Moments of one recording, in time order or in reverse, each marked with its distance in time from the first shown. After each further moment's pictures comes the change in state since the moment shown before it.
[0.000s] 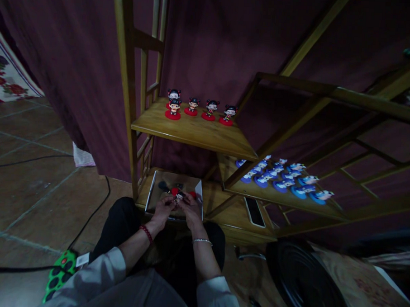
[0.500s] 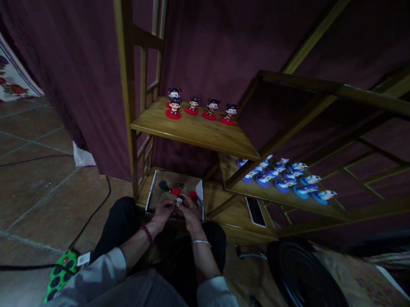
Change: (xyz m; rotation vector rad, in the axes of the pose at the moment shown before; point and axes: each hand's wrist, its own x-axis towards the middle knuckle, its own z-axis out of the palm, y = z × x) left_hand 0.009 -0.017 -0.008 0.057 0.065 -0.091; right_hand 0.005 0.030 -0.009 -0.001 -0.001 0.051
